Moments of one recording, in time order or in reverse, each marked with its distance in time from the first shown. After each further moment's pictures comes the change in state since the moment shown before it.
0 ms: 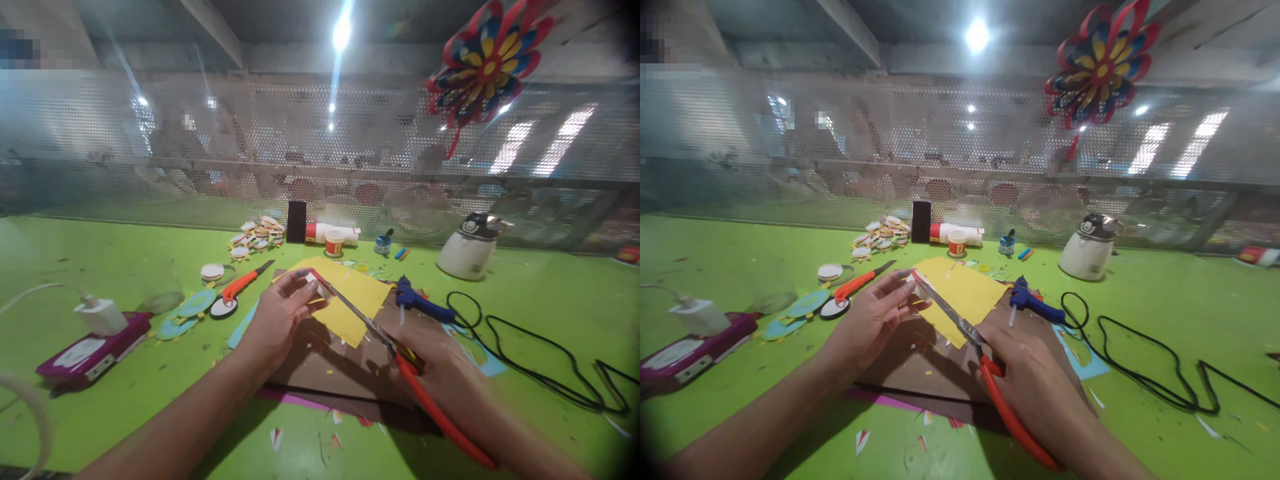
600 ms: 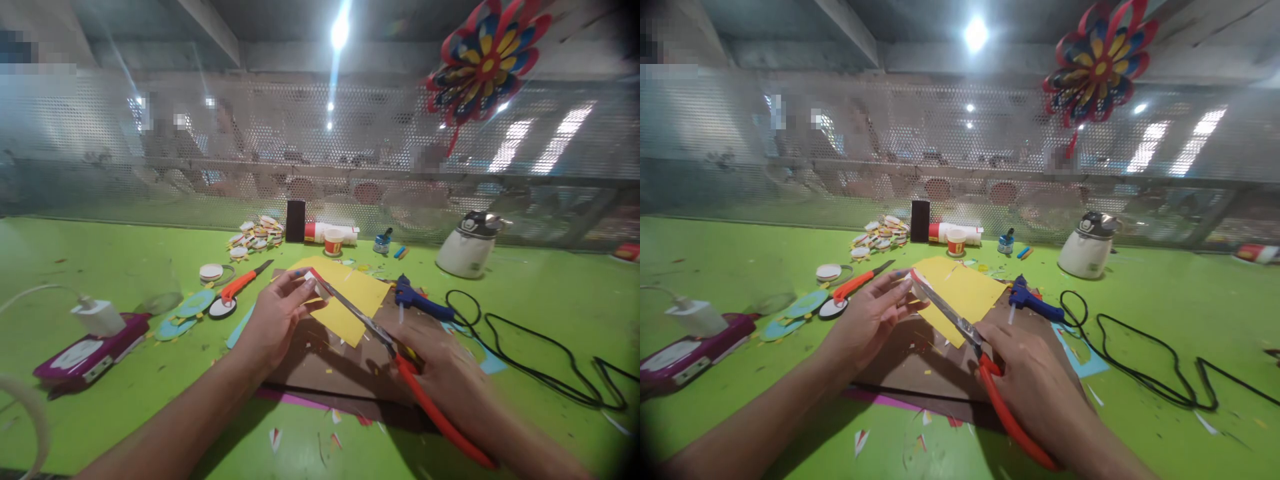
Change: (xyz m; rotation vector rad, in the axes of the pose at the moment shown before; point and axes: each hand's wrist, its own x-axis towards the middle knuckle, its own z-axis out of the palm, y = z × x) left_hand 0.000 0.001 0.000 0.008 0.007 -0.014; right_hand -0.001 -0.005 -0.003 -0.043 0.028 -0.006
